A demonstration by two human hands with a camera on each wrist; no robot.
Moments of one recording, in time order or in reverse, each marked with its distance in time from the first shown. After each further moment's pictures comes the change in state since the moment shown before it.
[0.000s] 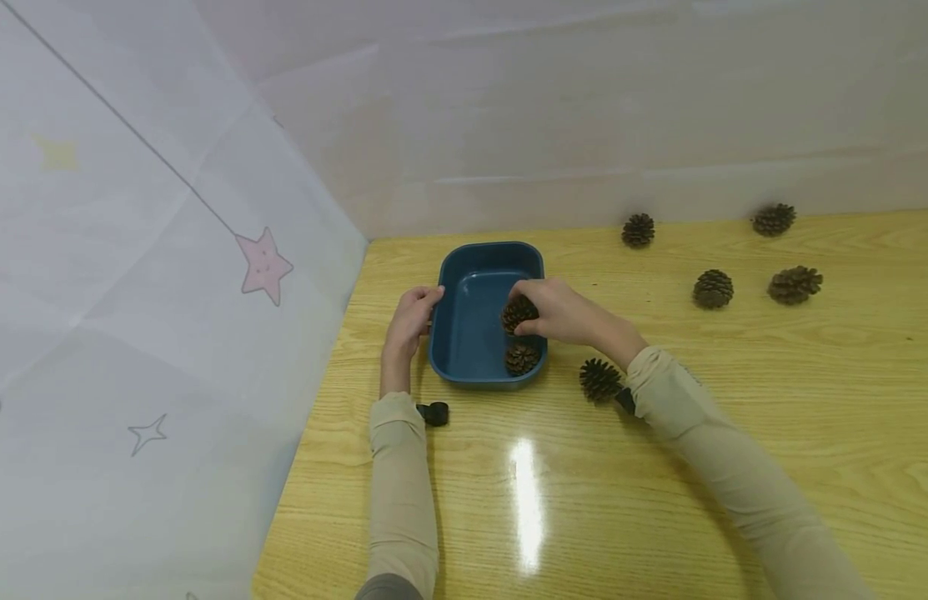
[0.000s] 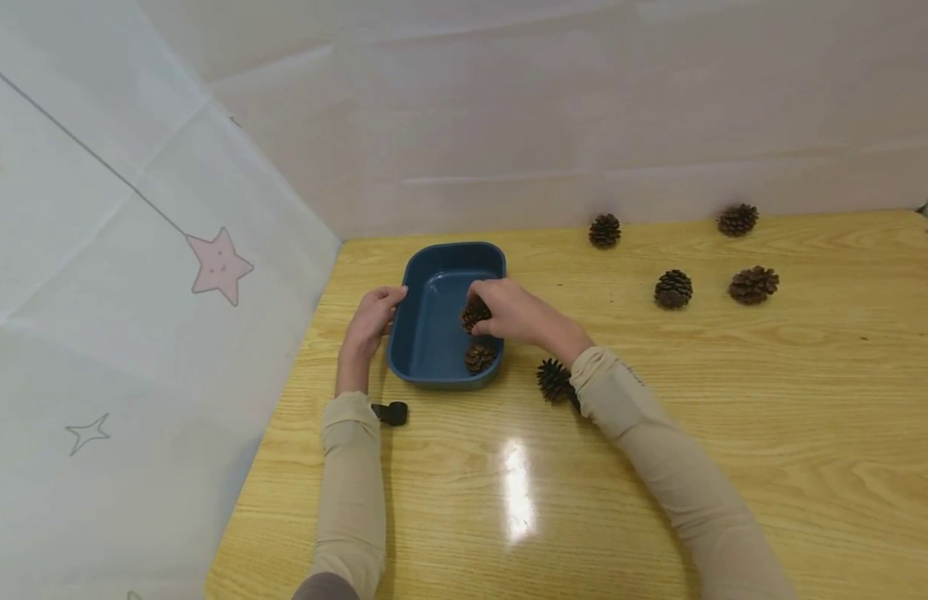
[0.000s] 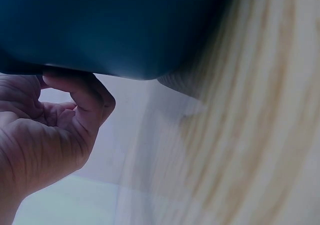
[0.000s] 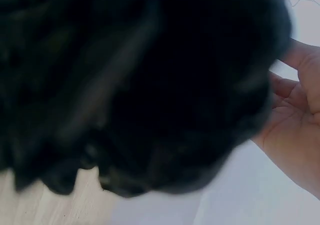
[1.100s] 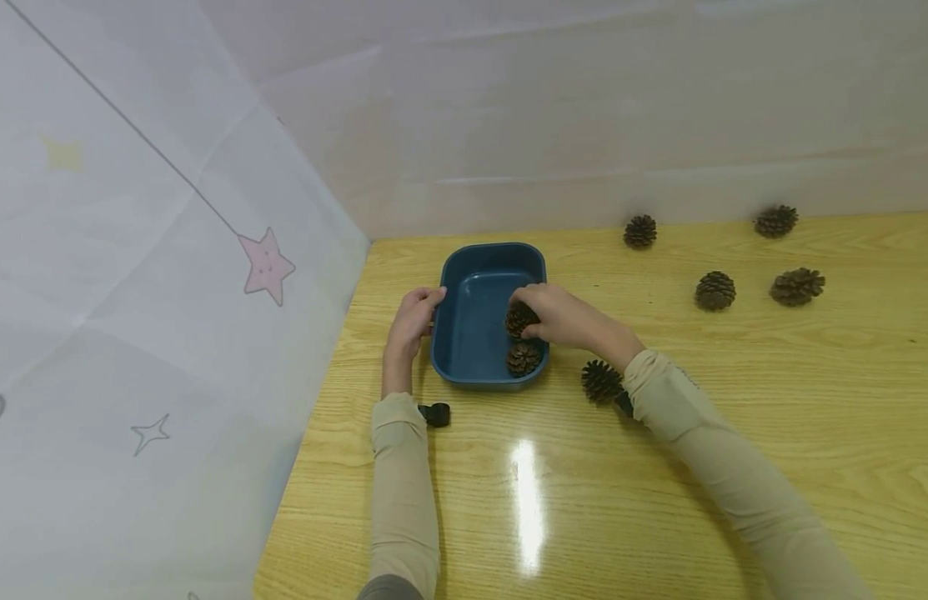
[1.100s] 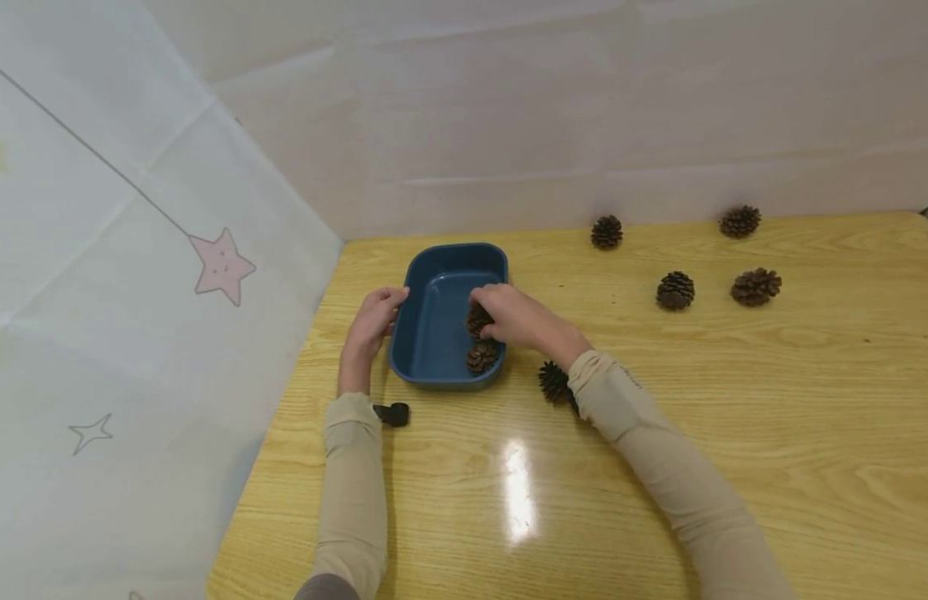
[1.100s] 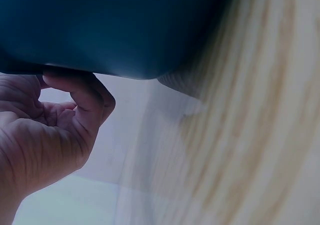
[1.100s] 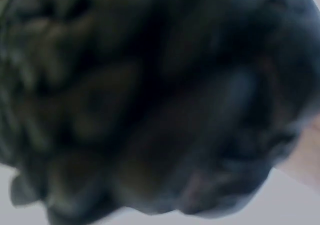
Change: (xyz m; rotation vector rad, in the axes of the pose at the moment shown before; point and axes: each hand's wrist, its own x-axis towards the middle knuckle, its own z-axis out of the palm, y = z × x) left_hand -0.001 0.001 0.001 0.022 0.009 -0.017; right_hand 0.002 0.002 0.007 -0.067 -0.056 0.025
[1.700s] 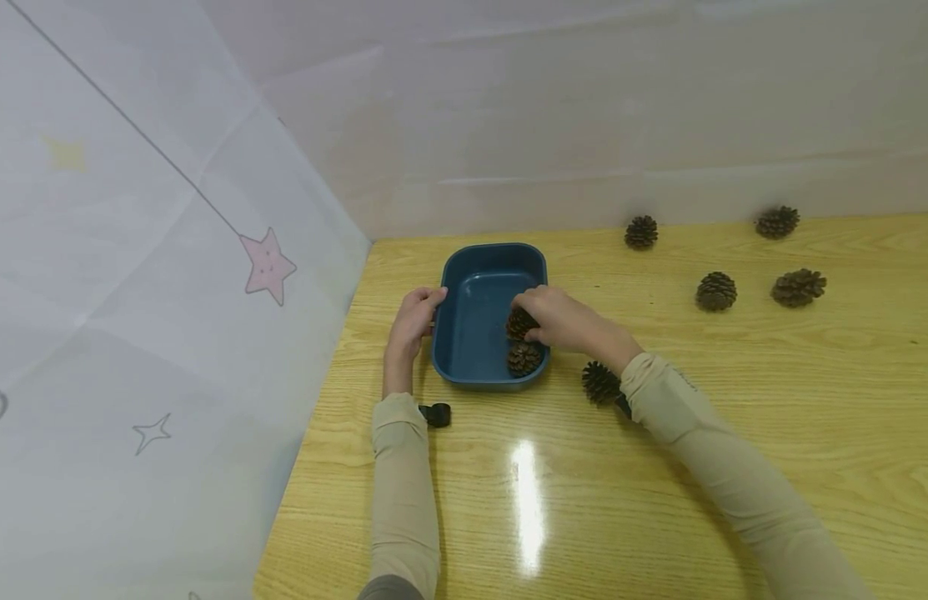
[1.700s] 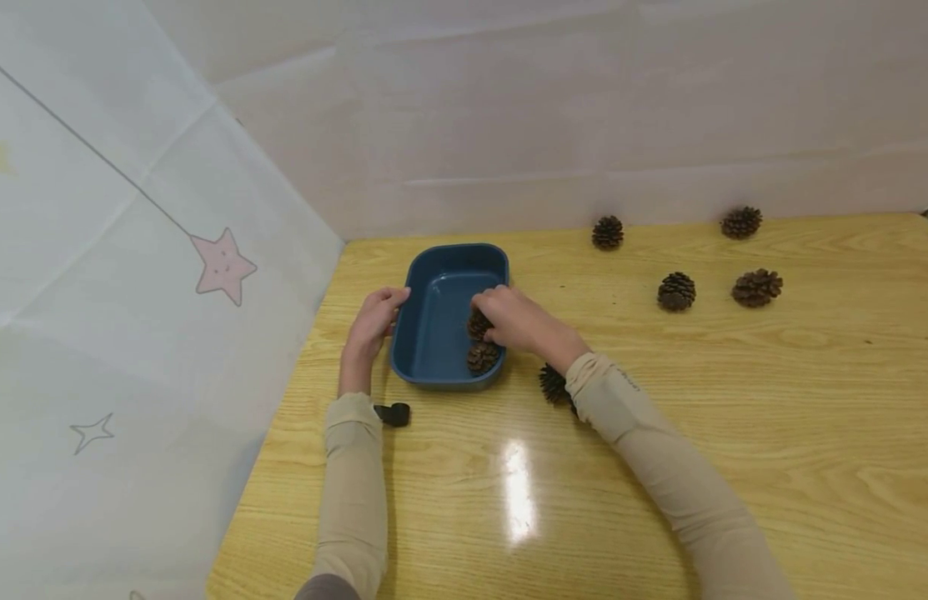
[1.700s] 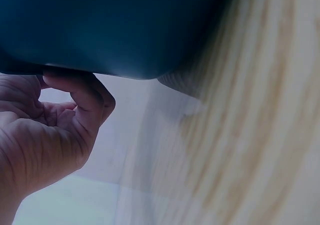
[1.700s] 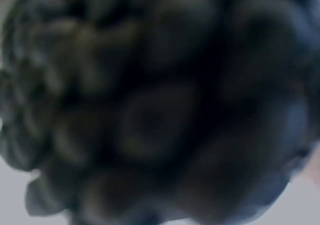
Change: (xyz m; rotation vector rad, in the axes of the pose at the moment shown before) left_hand -0.002 0.001 0.001 -0.011 -0.002 0.016; right_hand 0.001 0.000 0.005 -0.172 0.010 -0.039
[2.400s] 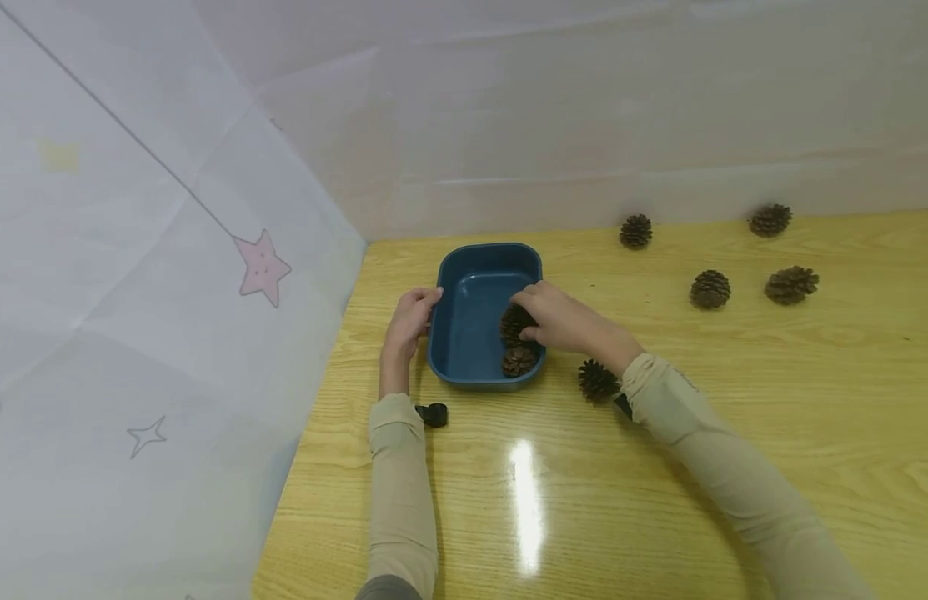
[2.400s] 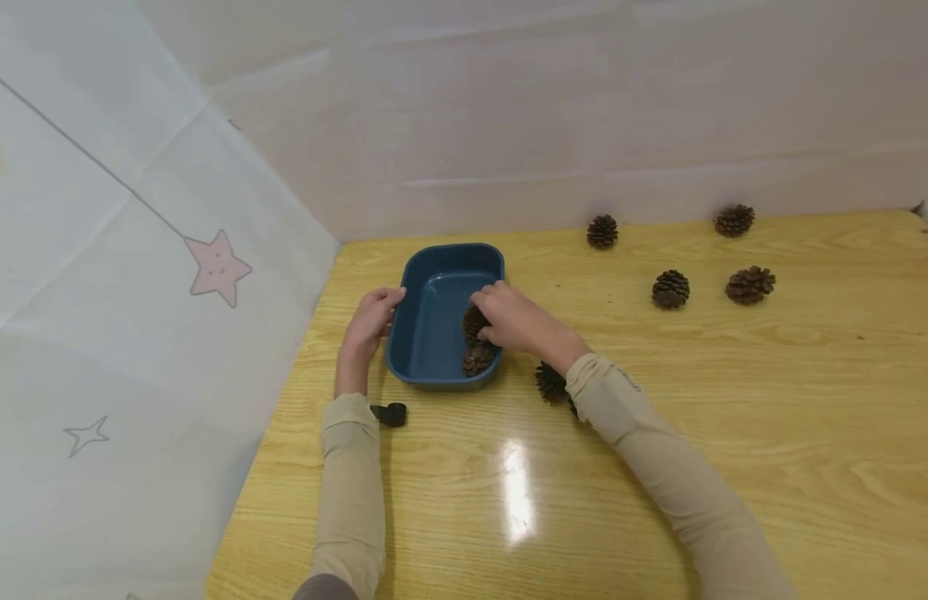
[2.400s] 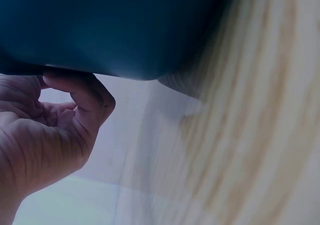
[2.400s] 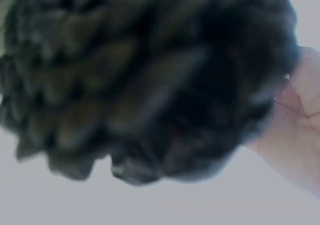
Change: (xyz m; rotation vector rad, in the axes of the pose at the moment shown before) left_hand 0.003 -0.002 -0.001 0.029 0.000 -0.007; right_hand -0.005 -0.002 -0.004 0.016 -0.006 0.036
